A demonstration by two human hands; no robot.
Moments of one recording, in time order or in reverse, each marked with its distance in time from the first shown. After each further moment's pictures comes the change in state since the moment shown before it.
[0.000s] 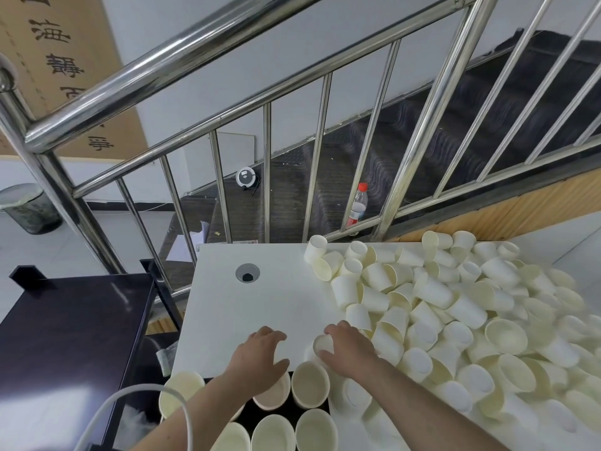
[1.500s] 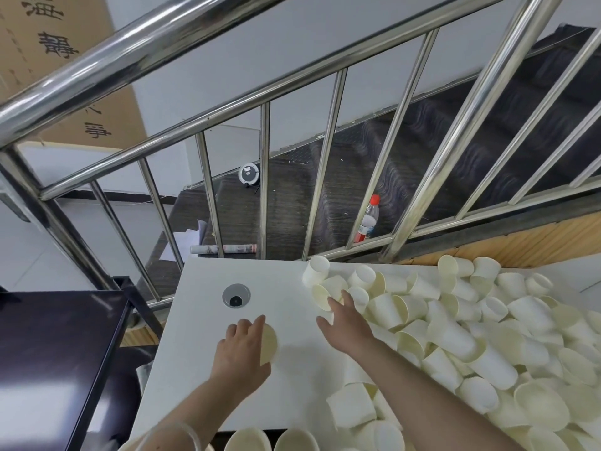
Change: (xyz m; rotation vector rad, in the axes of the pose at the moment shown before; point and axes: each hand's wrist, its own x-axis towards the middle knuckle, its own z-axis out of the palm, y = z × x) left_hand 0.088 -0.005 -0.020 0.151 0.081 -0.209; right_hand 0.125 0.021 -0.052 0.139 0.064 0.051
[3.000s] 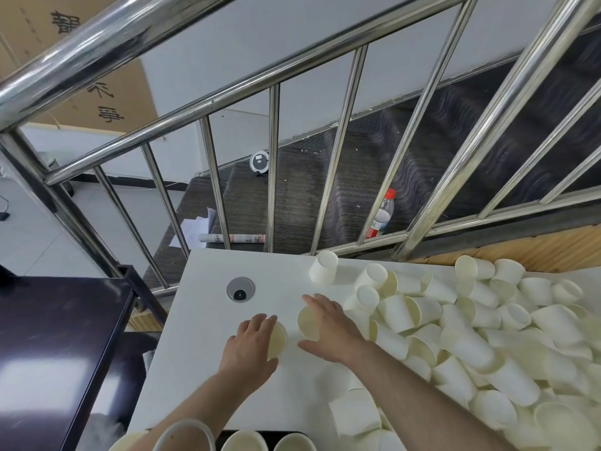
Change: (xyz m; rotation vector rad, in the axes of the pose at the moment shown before) left_hand 0.019 0.000 0.018 -0.039 -0.019 0.058; right_hand 0.016 -0.012 0.019 -0.076 -0.106 -0.294
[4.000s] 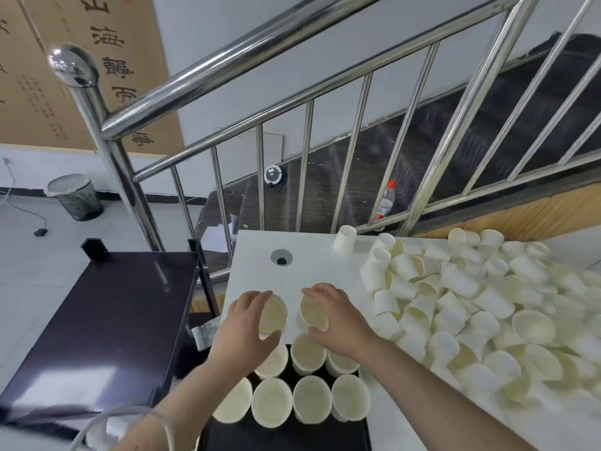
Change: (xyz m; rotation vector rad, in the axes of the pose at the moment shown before) left_hand -0.188 -0.063 -0.052 -0.263 0.337 0.111; right_hand -0.155 -0.131 0.040 0.150 0.257 -0.179
